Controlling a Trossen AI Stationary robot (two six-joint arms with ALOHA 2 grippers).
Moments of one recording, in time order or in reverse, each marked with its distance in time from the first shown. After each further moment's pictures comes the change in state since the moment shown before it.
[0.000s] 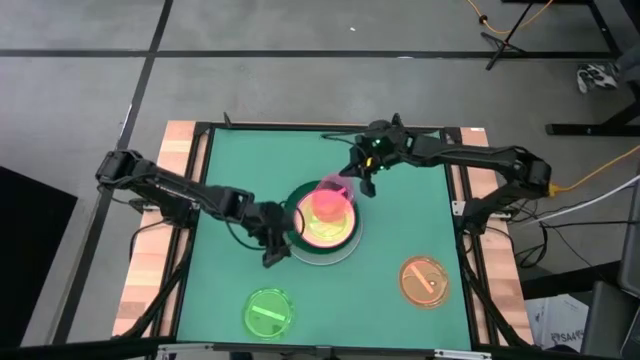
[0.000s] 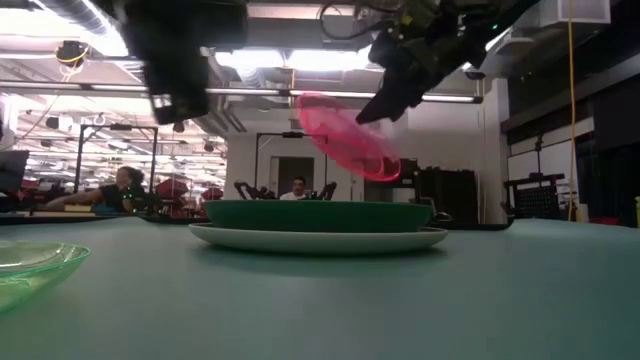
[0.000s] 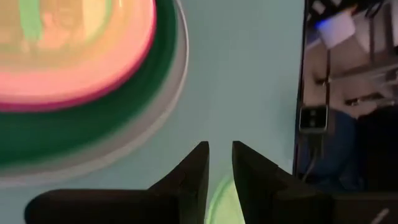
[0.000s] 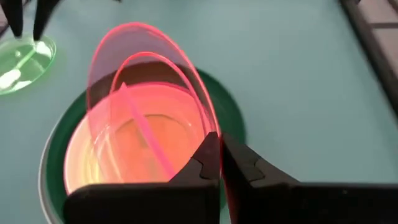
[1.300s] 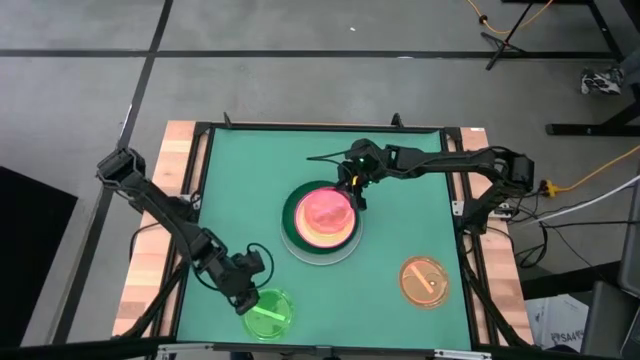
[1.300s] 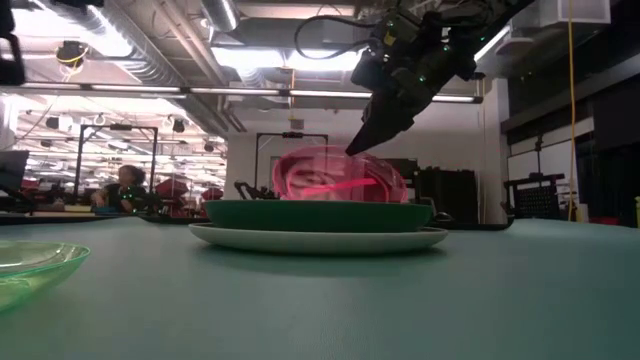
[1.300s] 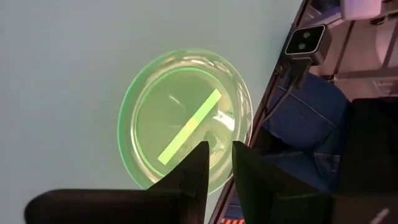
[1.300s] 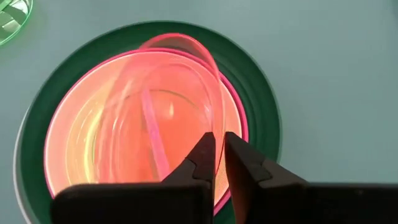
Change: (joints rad) left arm -0.509 0.000 0.000 -0.075 -0.269 -0.634; right arm 0.098 0.130 0.000 0.030 0.111 0.002
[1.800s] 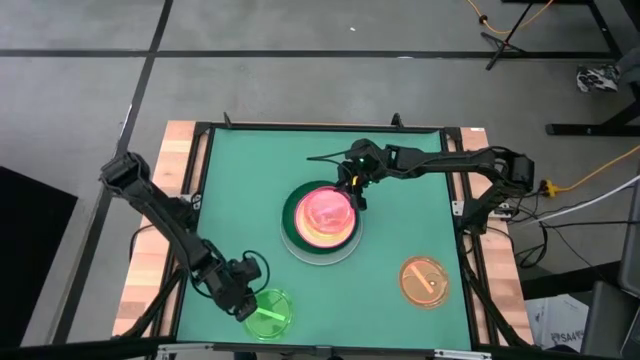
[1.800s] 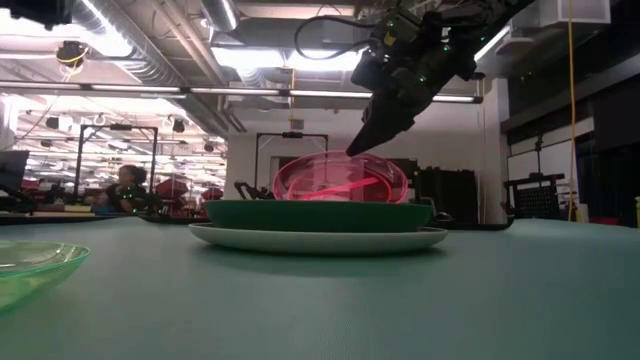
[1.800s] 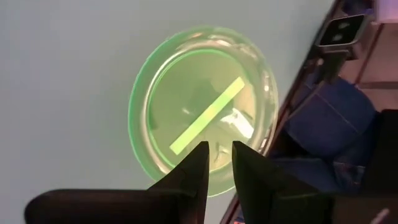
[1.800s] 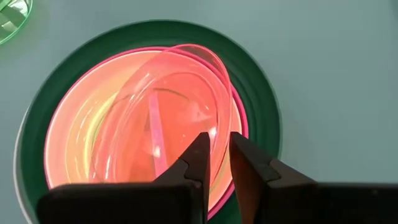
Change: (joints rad) left arm -0.078 0.069 0.000 -0.011 -0.068 -0.119; right arm 0.000 0.000 0.000 -0.003 0.000 0.000
